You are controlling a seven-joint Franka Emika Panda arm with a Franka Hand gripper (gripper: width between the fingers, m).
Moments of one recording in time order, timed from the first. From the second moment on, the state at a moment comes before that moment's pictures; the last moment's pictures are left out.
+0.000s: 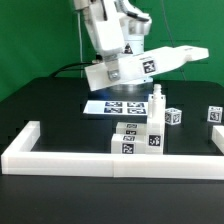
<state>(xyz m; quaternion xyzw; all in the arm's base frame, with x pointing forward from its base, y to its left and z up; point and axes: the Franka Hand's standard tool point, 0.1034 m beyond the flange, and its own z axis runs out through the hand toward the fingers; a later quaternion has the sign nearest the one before) 0.557 -0.056 0.130 -0.74 0.66 0.05 0.12</state>
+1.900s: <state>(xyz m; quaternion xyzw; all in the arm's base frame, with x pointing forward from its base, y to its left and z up) 0.573 -0.051 0.130 -0.67 0.73 0.13 0.08</state>
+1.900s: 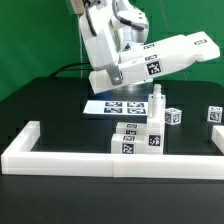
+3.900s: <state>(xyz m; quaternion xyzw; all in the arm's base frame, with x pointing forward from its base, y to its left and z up) 0.591 -0.026 0.141 -0.70 0.71 0.06 0.04</state>
